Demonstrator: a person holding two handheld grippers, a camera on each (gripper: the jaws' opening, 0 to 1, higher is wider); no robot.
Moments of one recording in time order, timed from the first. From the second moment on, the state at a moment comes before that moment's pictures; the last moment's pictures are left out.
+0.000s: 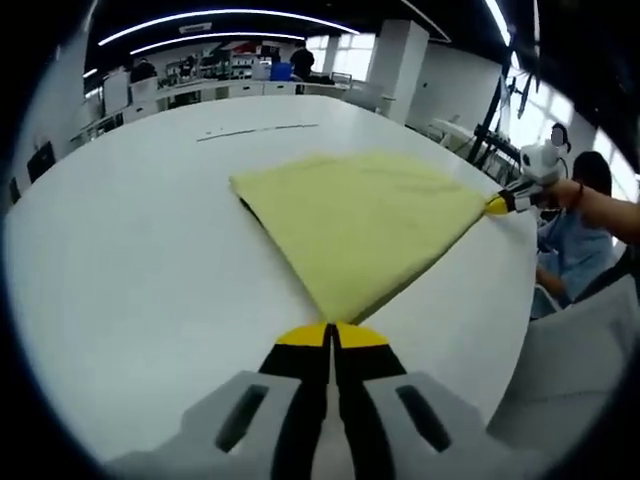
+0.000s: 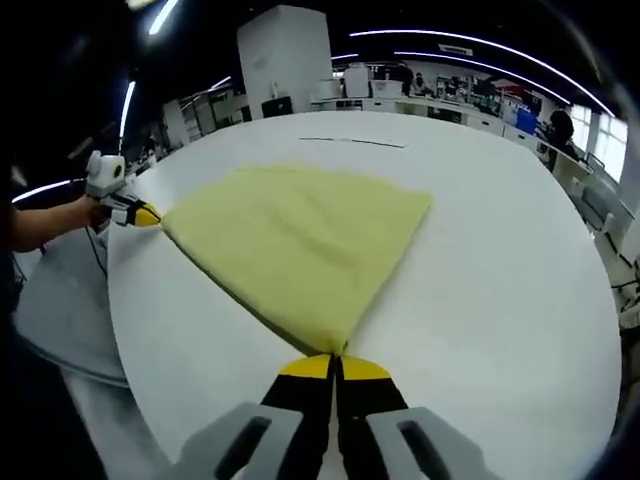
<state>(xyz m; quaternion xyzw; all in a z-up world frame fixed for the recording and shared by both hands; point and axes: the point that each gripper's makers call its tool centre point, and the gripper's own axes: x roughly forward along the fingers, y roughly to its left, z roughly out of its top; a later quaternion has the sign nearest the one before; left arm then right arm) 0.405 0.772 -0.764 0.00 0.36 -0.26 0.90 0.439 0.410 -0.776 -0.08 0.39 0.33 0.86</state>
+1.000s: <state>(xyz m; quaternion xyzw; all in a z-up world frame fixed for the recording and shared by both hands) 0.401 0.760 -0.730 -0.03 0.30 -0.25 0.92 0.437 0.431 -0.741 -0.07 0.35 0.35 0.87</state>
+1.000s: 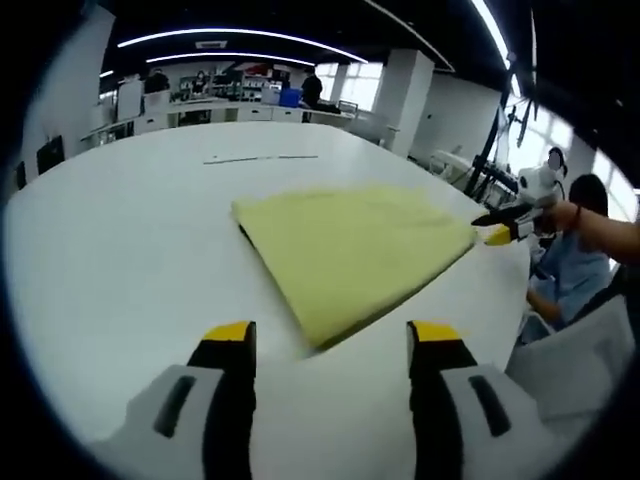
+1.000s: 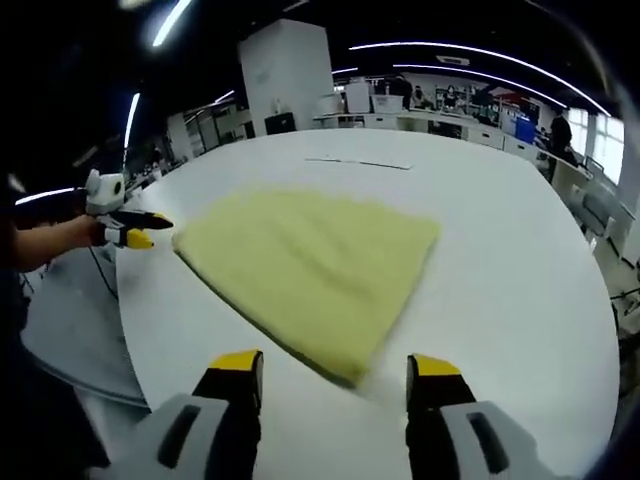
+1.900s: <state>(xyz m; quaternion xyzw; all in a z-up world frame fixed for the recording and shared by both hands) 0.388 0.762 -0.667 -0.04 0.26 -0.21 0.94 0.428 0.460 -0.637 -0.04 0.25 0.35 0.90</state>
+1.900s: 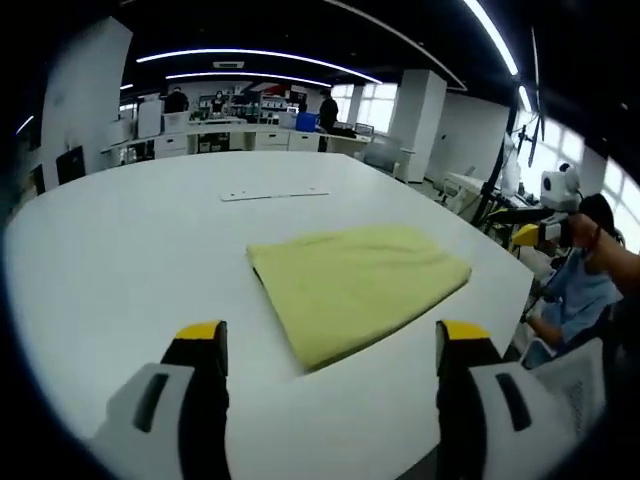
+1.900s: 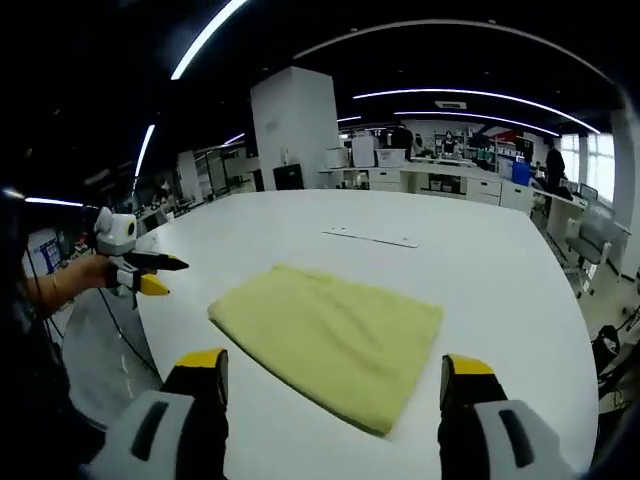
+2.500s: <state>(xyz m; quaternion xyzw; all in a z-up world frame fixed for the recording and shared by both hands) 0.382 0.773 -0.649 -0.07 0.23 -0.18 0.95 0.415 0.464 -0.647 -0.09 0.28 0.36 0.89</state>
